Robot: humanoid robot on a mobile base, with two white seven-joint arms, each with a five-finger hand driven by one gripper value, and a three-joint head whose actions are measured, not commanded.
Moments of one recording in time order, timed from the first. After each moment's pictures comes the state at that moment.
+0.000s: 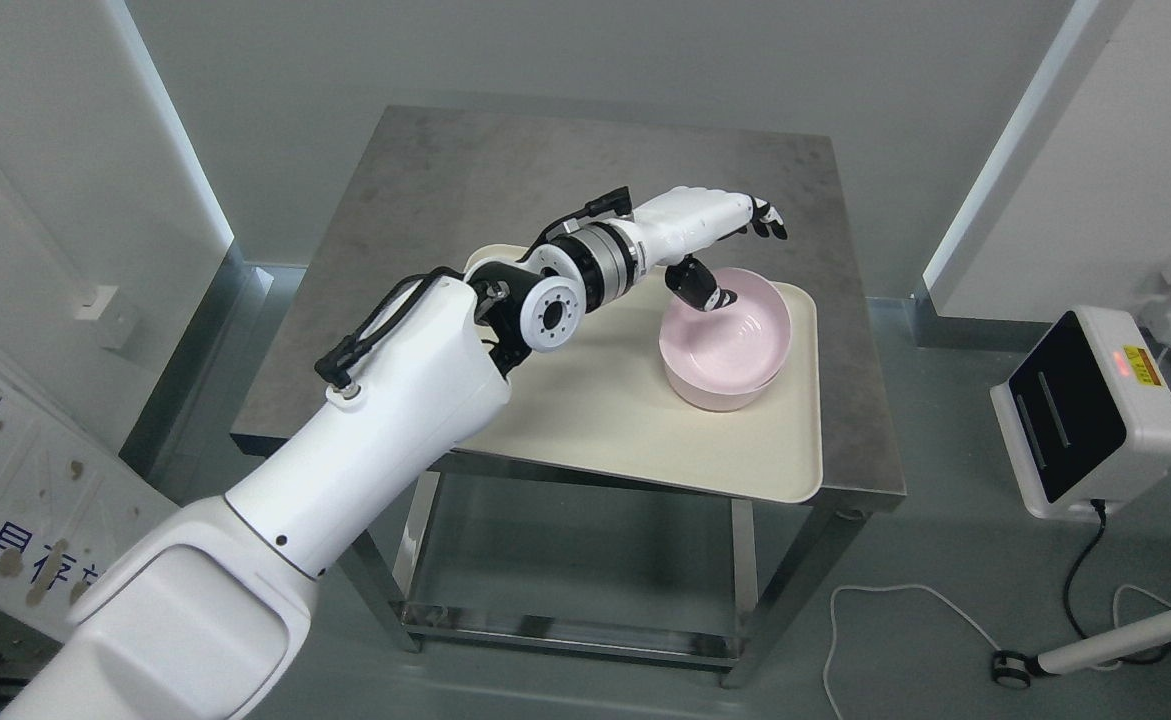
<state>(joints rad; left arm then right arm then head) -1.15 0.00 -0.78 -1.01 -0.44 0.01 -0.33 0.05 0.00 0.00 -0.05 0.00 -0.18 0.00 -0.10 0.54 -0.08</state>
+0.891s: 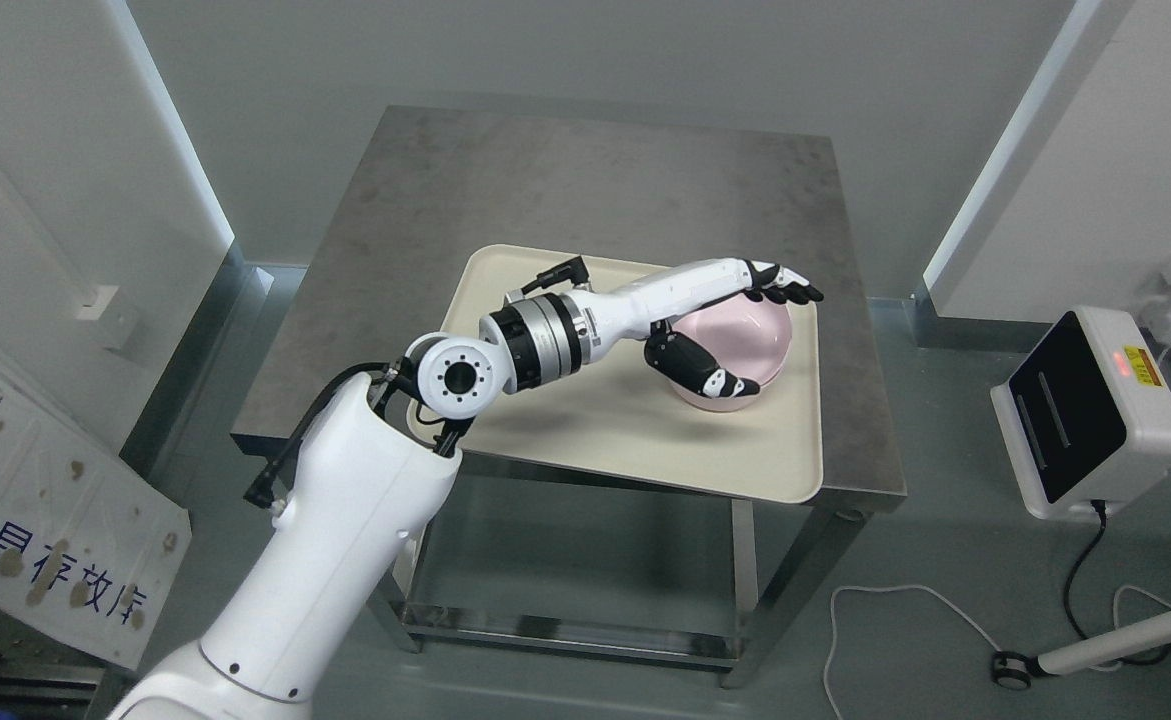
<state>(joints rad) -0.83 0.00 -0.48 -1.37 -0.39 -0.09 -0.67 0.05 0.00 0.00 -0.05 0.00 -0.18 0.00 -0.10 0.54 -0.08</state>
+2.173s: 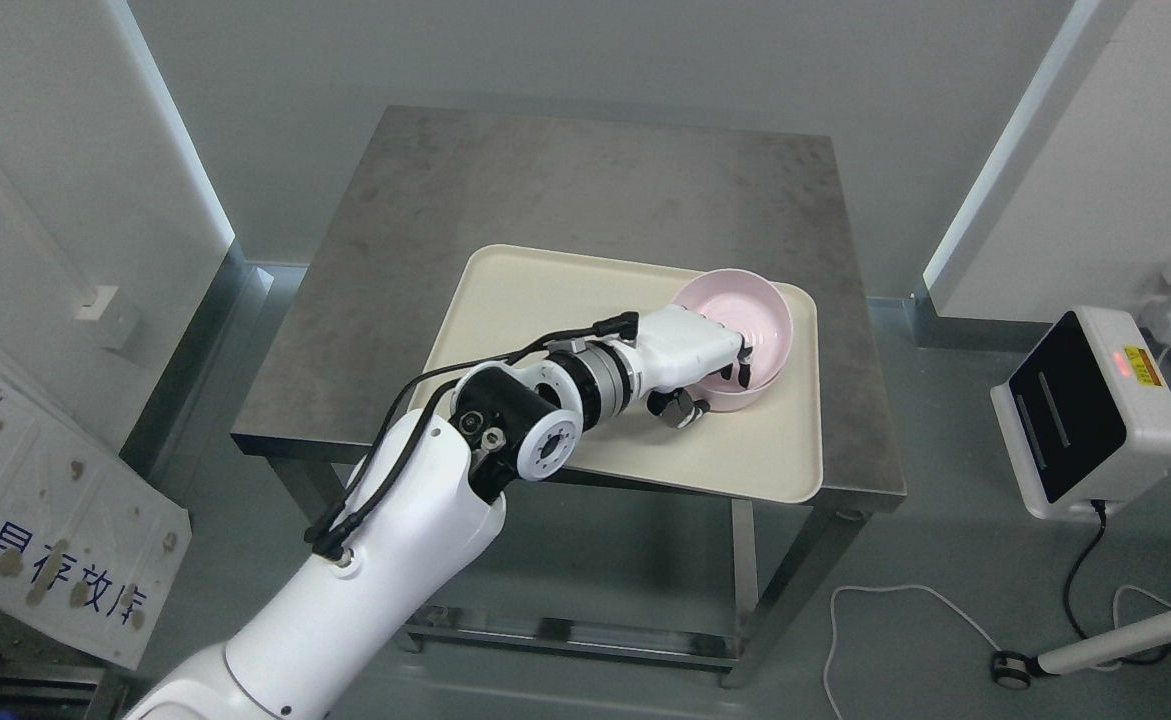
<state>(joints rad) -0.84 0.00 -0.66 -1.42 -0.91 0.02 -0.68 0.05 0.00 0.00 -0.05 0.00 -0.19 0.00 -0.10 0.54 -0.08</state>
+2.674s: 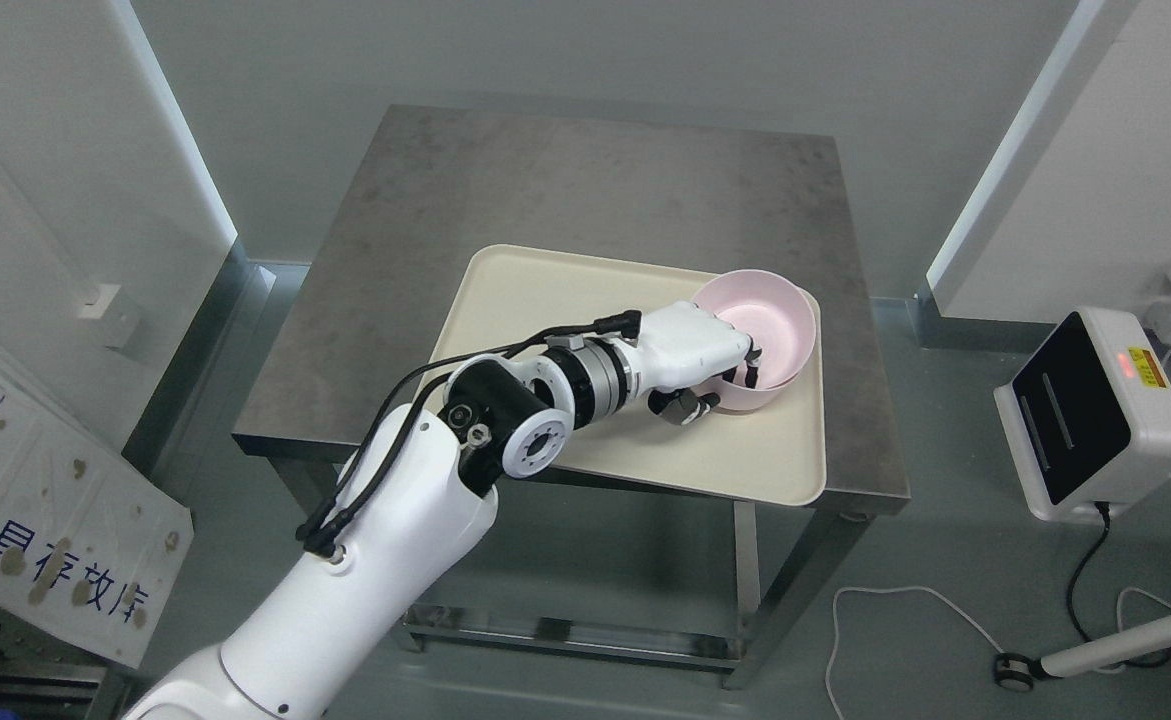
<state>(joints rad) -0.84 0.00 -0.61 -1.41 -0.92 -0.08 -0.68 0.05 0.00 0.00 -0.05 0.00 -0.19 0.00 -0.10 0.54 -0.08</state>
